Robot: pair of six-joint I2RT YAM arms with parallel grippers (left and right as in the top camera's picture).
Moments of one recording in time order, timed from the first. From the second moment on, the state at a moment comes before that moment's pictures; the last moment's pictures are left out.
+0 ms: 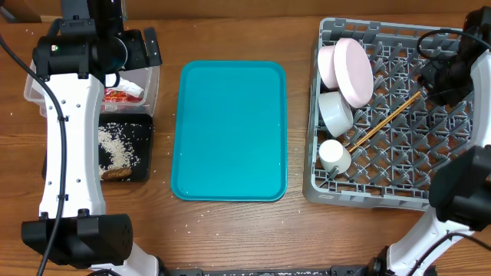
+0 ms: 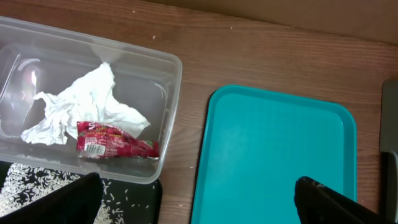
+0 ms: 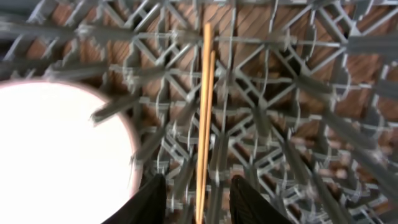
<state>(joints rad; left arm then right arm) 0.05 1.76 1.96 -1.10 0.06 -0.14 -0.31 1.97 1.96 -1.34 -0.08 0.53</state>
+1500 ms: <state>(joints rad) 0.05 1.76 1.96 -1.10 0.06 -0.14 -0.06 0.30 0.37 -0.23 -0.21 0.24</state>
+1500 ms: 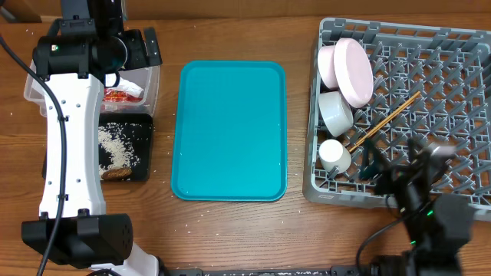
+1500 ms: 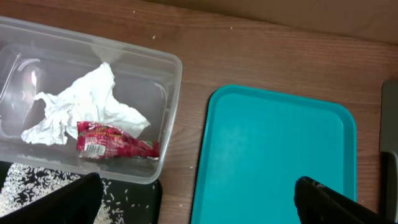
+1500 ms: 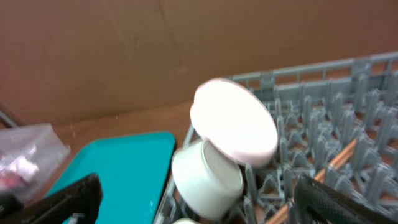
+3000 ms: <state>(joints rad) 0.05 1.76 1.96 -1.13 0.04 -0.13 -0.03 0.01 0.02 -0.03 -0.08 0.24</state>
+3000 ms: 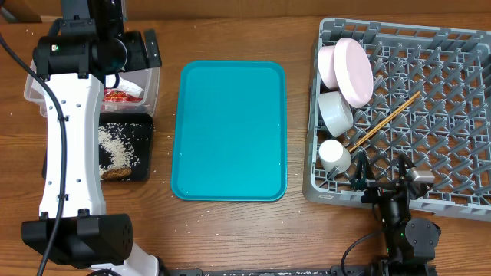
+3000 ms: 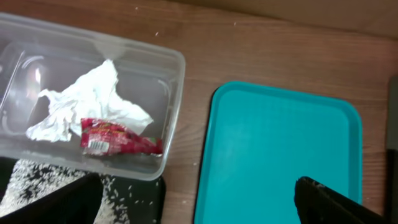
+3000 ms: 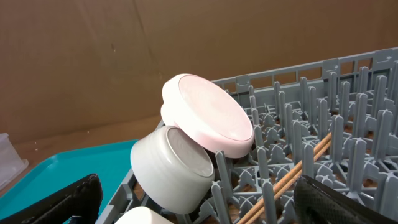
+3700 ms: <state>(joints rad) 0.03 0.97 1.15 -0.45 0.03 -0.12 -0.03 0.01 0.02 -0.03 -0.08 0.24</state>
